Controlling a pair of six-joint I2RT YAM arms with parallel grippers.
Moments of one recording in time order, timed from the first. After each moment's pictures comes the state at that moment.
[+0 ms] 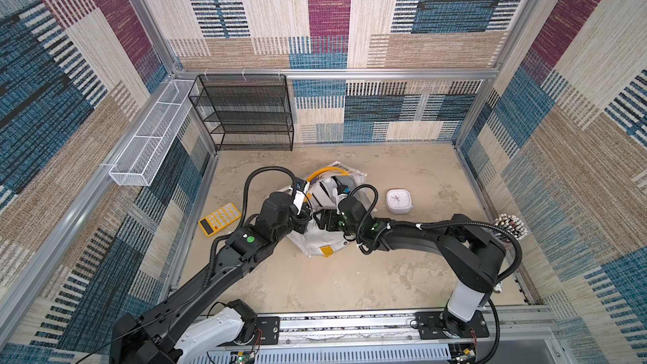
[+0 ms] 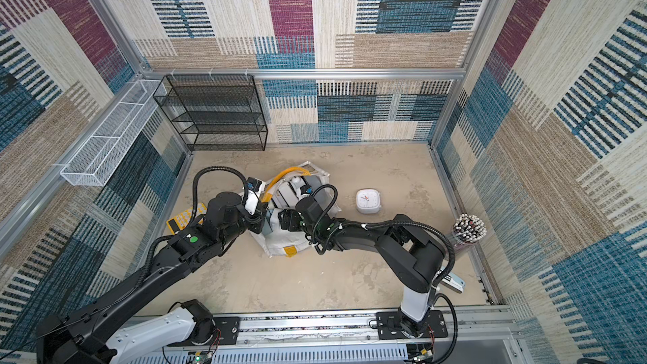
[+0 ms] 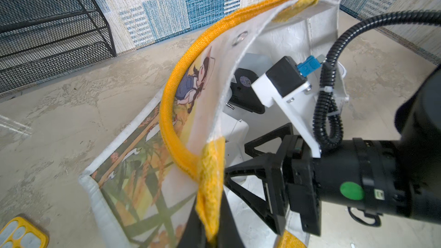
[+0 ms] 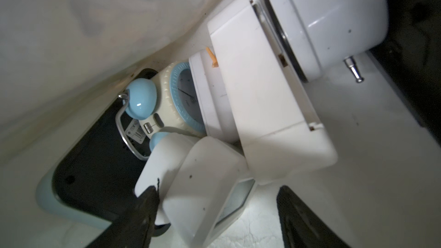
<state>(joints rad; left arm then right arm) -0.63 1.02 0.84 -0.33 -0.16 -0.05 0.86 1.77 0.96 0.26 0.03 0.77</state>
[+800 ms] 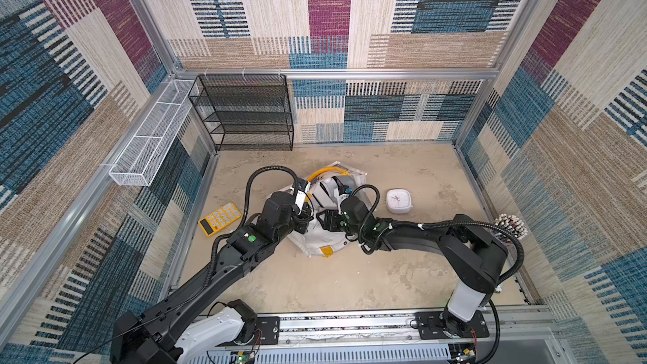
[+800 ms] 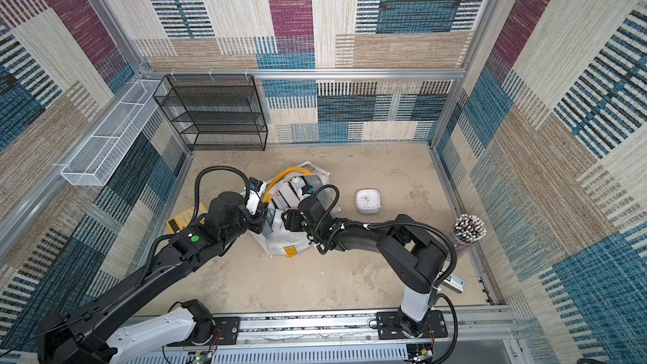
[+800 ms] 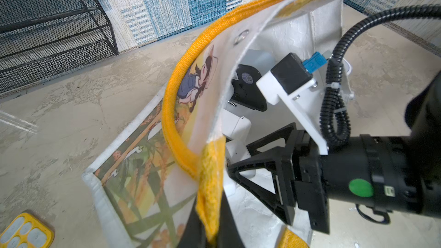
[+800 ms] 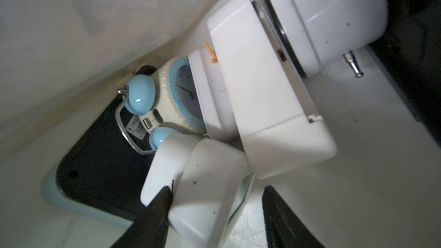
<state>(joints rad) -0.64 1.03 0.85 -0.35 -0.18 -0.05 0.85 1.76 0.94 0.27 0.00 0.75</state>
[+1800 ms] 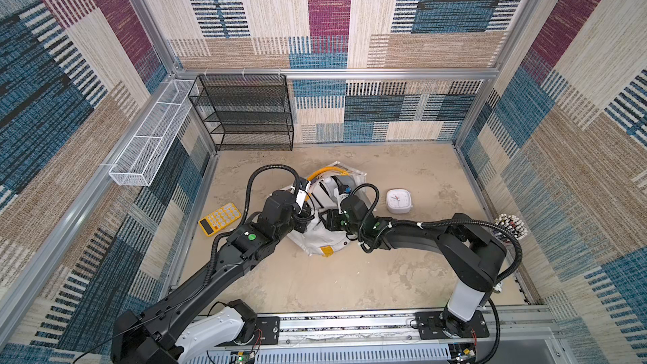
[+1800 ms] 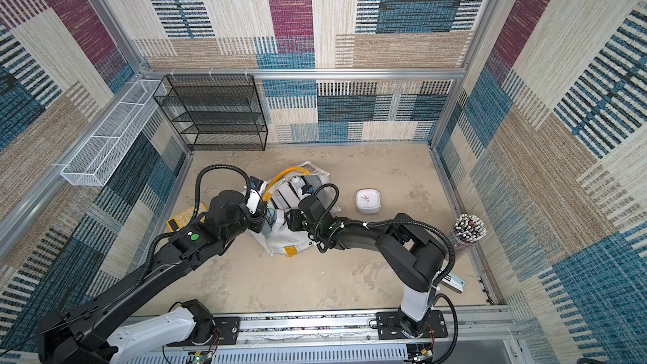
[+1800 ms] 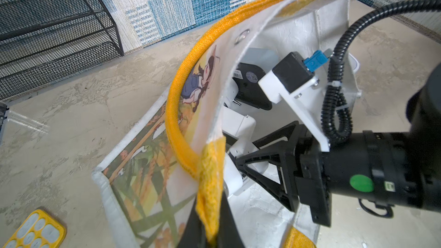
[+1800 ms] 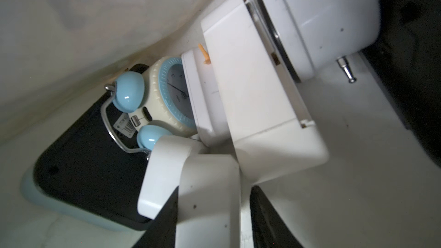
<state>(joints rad) -0.65 1.04 0.87 -0.38 -0.21 -0.03 0.84 1.77 0.95 0.26 -0.01 0.72</state>
